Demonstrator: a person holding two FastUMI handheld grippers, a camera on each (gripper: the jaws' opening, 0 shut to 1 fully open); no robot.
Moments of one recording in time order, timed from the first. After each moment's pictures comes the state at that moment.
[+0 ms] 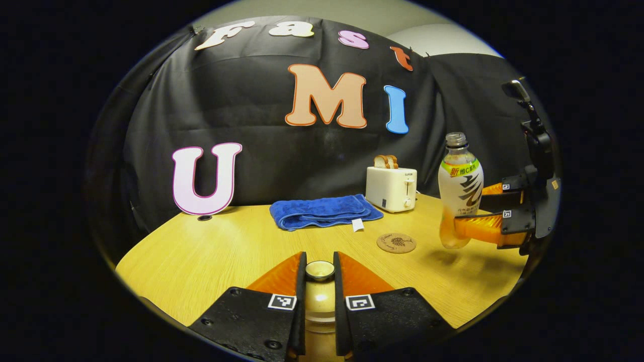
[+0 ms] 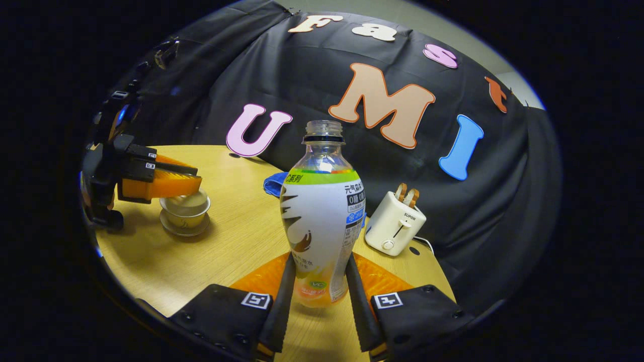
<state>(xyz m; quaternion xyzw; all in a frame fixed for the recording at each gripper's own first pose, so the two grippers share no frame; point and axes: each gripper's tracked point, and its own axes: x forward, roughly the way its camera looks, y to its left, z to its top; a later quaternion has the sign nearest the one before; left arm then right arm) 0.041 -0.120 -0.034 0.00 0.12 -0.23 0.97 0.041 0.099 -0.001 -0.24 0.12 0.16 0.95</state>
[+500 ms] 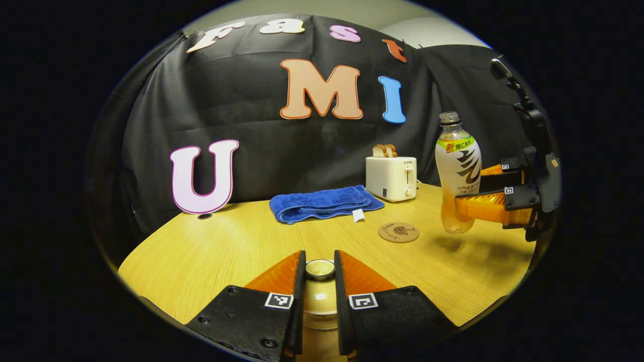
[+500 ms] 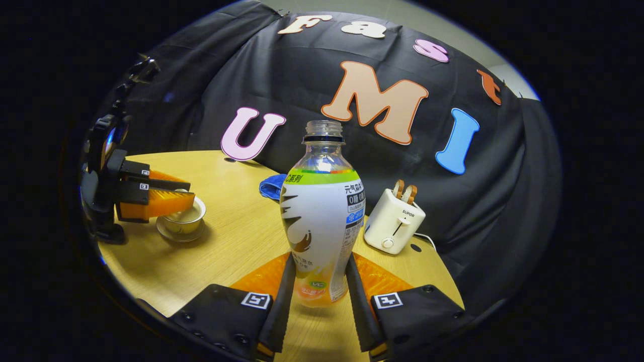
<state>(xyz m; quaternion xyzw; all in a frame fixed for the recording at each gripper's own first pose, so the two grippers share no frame) 0.038 -0.118 -0.044 0.02 0.12 -0.23 0.97 0.042 0.099 0.003 -0.21 0.12 0.15 0.96</state>
